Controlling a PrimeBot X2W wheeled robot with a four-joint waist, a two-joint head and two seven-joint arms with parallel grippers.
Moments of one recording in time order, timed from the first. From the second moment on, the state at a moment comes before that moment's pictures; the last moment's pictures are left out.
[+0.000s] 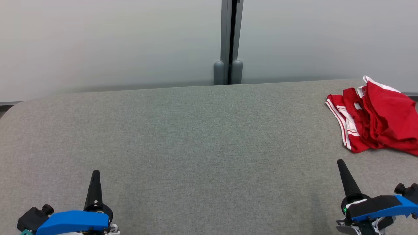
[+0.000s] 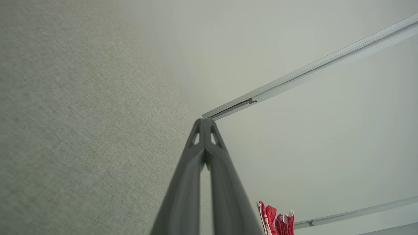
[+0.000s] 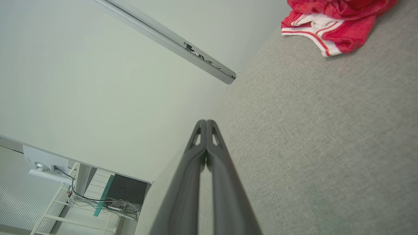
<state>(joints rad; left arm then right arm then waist) -0.02 0.08 0.02 0.26 -1.13 -0.13 -0.05 -0.06 -0.05 -0.09 0.24 1.05 0.13 0.07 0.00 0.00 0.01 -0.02</state>
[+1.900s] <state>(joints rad) -0.09 0.06 0.09 0.25 -1.56 -0.13 0.08 -0.10 -0.05 -0.11 0.24 1.54 0.13 0.11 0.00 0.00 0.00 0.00</state>
